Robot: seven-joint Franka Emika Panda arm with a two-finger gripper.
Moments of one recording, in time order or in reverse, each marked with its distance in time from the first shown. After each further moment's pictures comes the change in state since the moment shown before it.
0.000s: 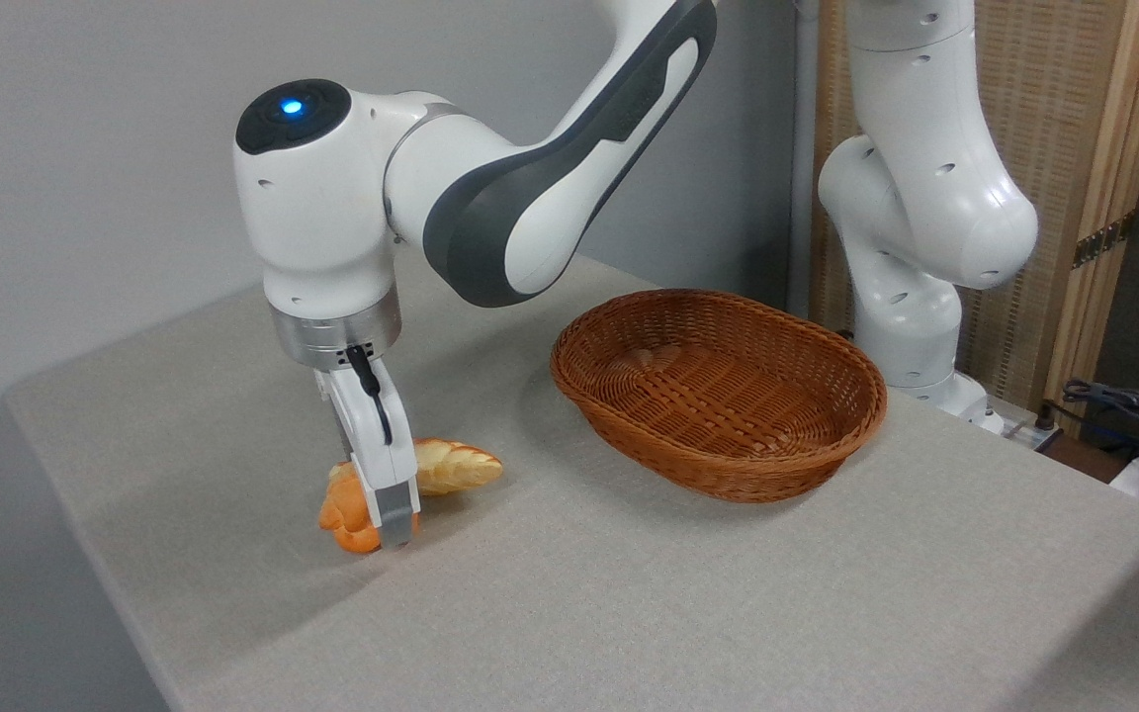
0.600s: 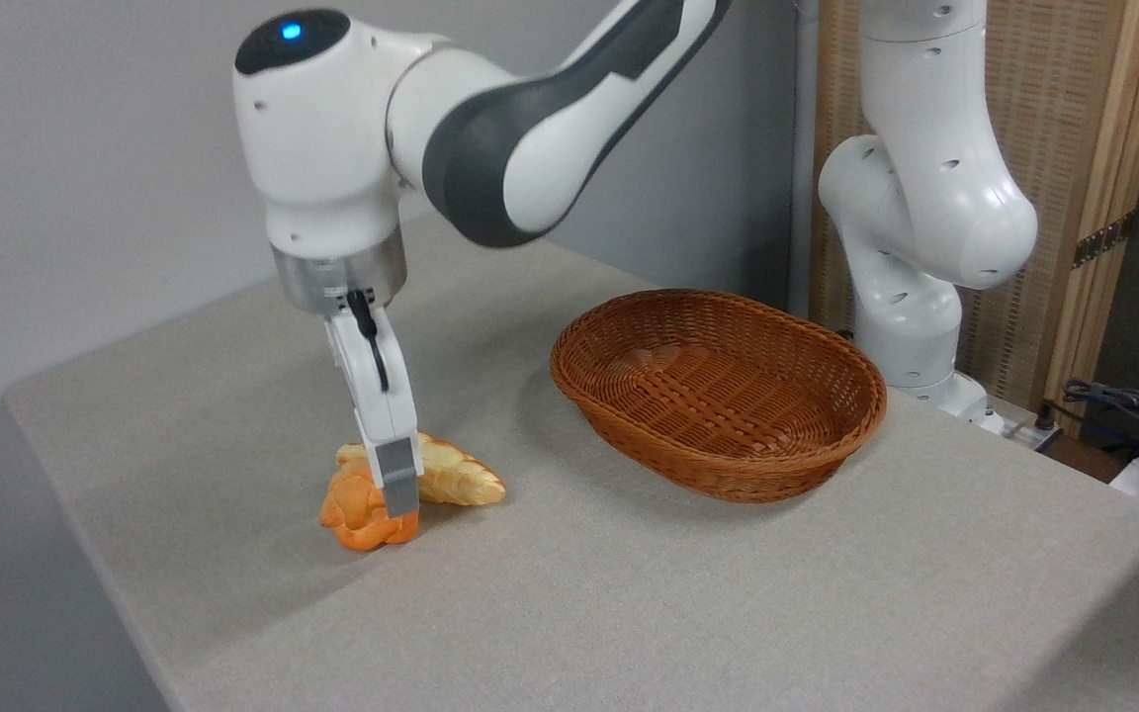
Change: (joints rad) arm -0.004 -0.063 -0.005 0.000 0.065 -0.055 0.009
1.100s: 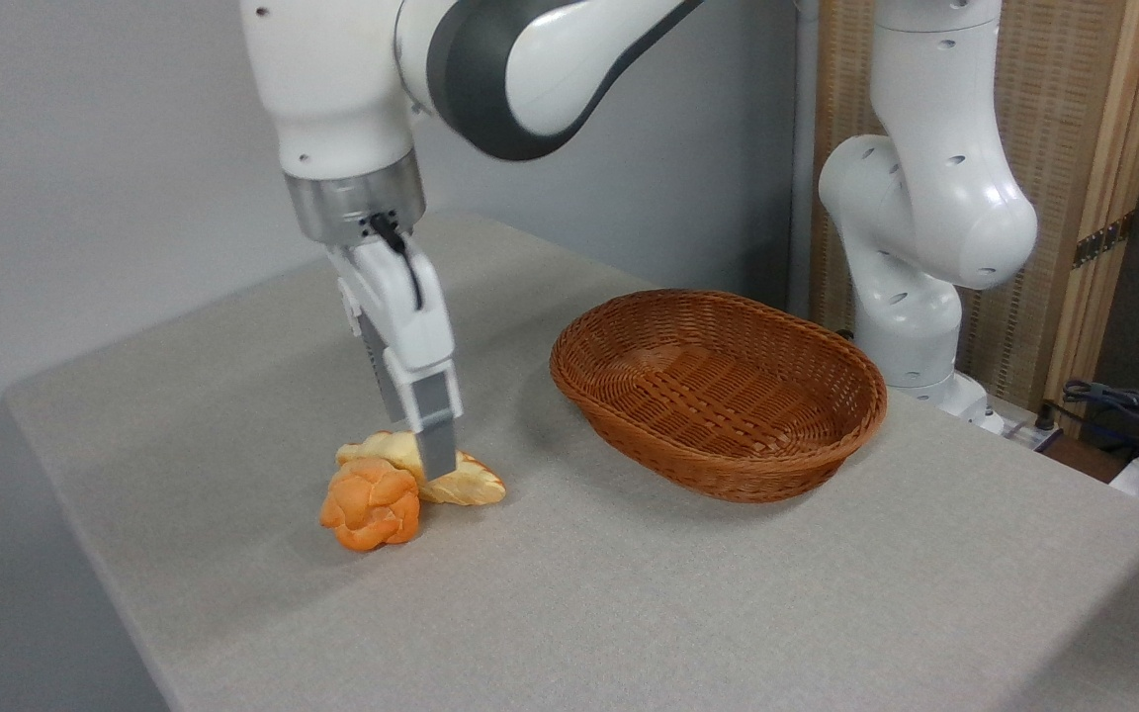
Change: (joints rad) arm -0.011 -0.081 -0.008 0.004 0.157 -0.093 -0.128
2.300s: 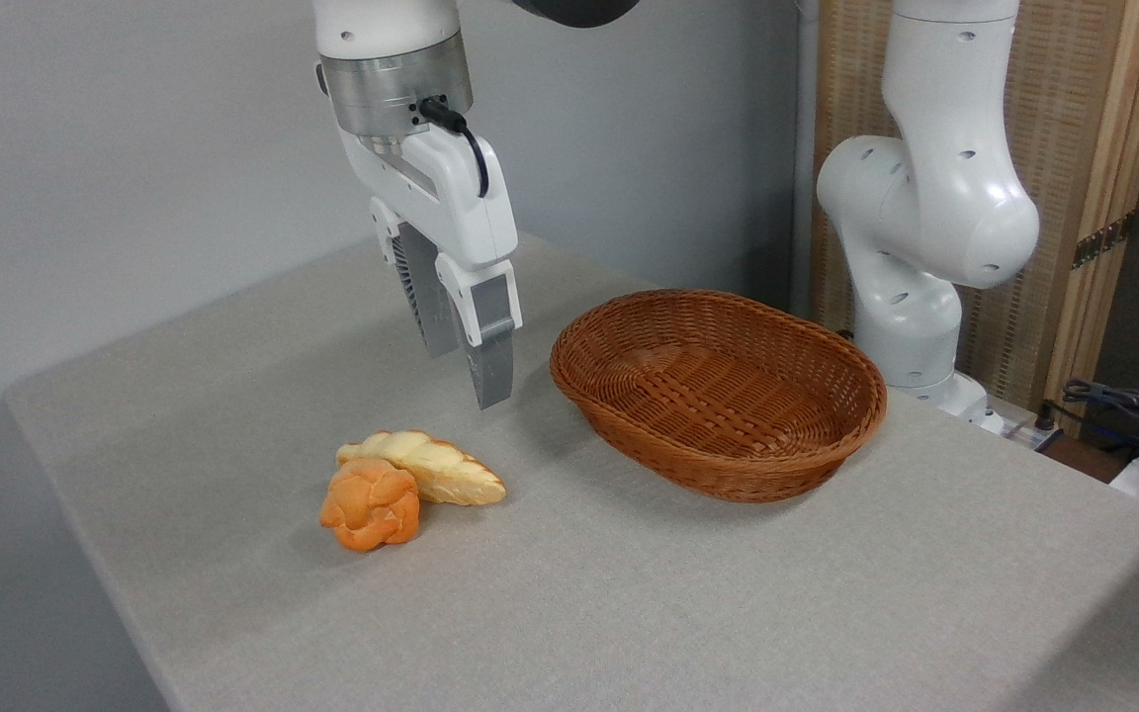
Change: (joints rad) arm 0.041 -0.121 0.008 0.052 0.046 -0.187 -0.081
